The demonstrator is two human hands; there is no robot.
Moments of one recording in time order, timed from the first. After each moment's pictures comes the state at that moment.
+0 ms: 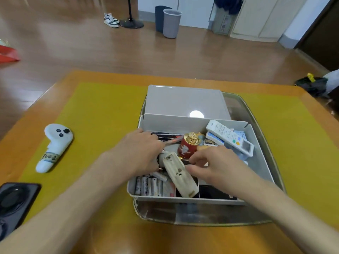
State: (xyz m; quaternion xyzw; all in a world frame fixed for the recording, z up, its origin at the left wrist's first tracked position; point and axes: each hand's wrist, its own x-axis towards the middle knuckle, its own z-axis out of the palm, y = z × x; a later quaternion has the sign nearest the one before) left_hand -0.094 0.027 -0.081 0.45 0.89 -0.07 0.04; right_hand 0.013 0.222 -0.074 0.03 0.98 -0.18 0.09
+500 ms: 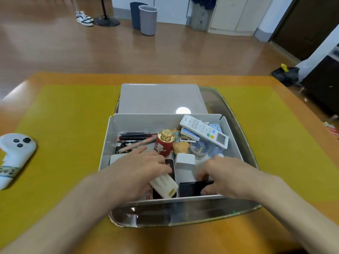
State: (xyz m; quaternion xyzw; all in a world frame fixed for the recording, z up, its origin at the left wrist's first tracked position) left_hand -0.060 0.056 -0.098 0.60 0.80 0.02 0.07; right_hand 0.048 0.280 -0.072 -0.01 0.96 -0.03 0.28
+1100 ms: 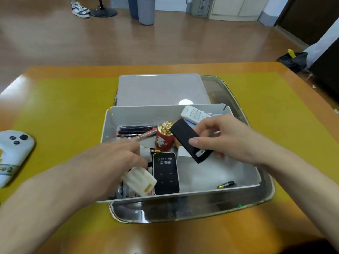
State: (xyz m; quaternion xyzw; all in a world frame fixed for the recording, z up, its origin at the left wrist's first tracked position) left_hand -0.070 0.015 -0.063 0.53 0.83 -0.03 0.14; right_hand 0.019 0.289 -0.053 0.08 0.88 -0.46 0.08
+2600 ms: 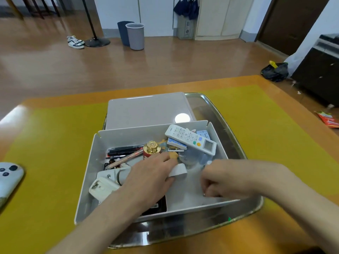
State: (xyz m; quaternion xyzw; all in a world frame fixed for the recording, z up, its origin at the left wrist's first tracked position) left_hand -0.044 0.118 -0.126 0.50 0.86 0.14 -0.01; right_hand 0.052 0.306 -0.055 0.01 0.93 -0.09 0.36
